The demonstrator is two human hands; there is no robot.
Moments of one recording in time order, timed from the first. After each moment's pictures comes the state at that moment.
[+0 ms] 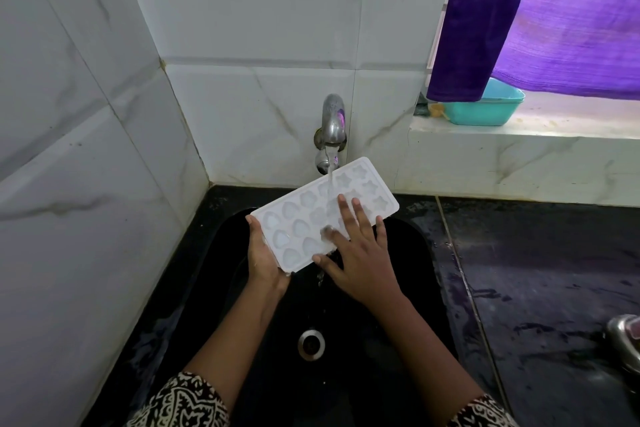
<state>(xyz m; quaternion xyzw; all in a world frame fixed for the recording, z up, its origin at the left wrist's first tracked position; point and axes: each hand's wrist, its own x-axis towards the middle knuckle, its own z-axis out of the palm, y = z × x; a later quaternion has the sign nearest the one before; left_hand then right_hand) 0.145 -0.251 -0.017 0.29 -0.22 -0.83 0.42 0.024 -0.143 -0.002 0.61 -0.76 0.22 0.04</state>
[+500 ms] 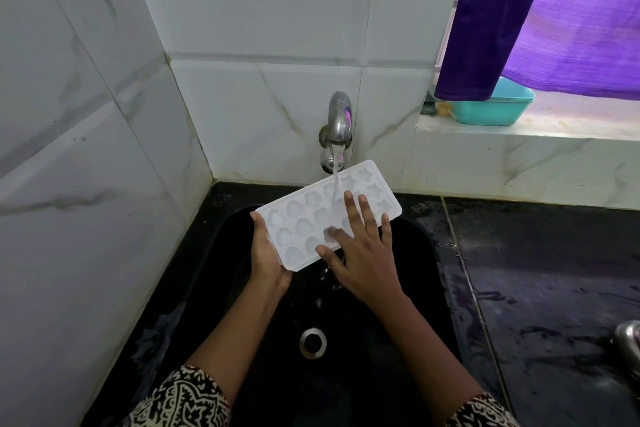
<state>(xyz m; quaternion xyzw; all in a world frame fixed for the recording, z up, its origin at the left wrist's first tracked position) 0.146 -0.256 -0.022 0.29 -0.23 -0.84 0.40 0.025 -0.148 -0.003 0.59 -0.77 0.23 0.05</state>
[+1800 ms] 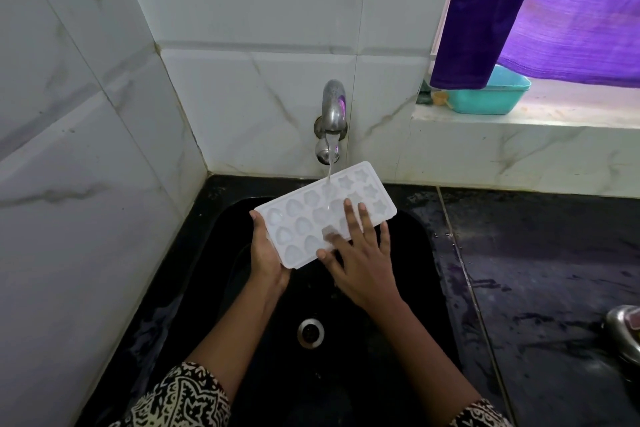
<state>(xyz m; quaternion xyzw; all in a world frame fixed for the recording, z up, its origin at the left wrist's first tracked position) 0.144 -0.250 -0.036 0.32 -0.24 -0.83 0.40 0.033 -0.133 -0.020 0.57 -0.80 0.19 0.03</state>
